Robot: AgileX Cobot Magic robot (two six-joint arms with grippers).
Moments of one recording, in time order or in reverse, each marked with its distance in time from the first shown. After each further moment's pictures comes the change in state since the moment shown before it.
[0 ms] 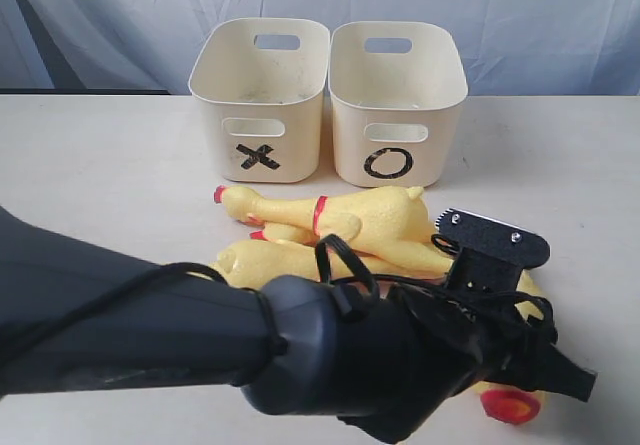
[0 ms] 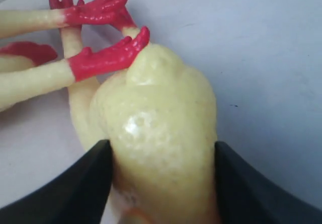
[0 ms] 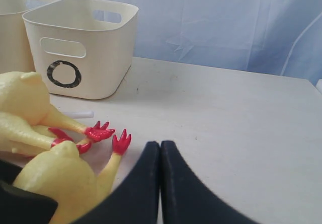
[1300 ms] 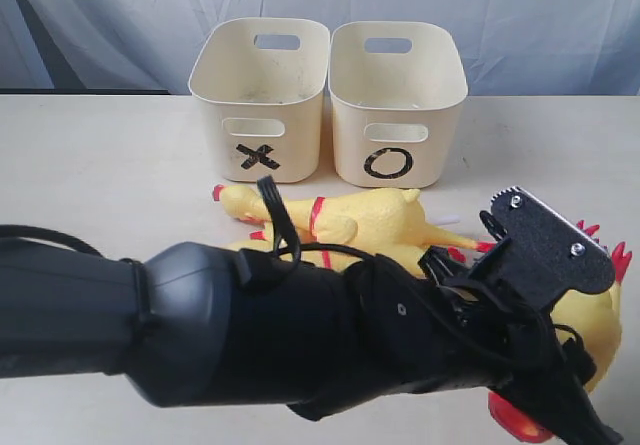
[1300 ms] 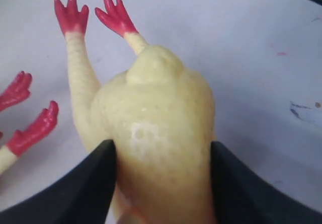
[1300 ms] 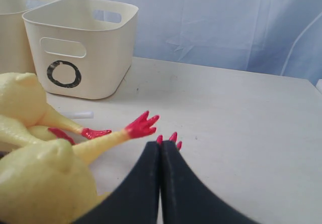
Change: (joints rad) left arm 0.000 -0.175 0.095 0.398 0.216 0.010; right arm 0.000 0.000 0.000 0.000 0.000 0.000
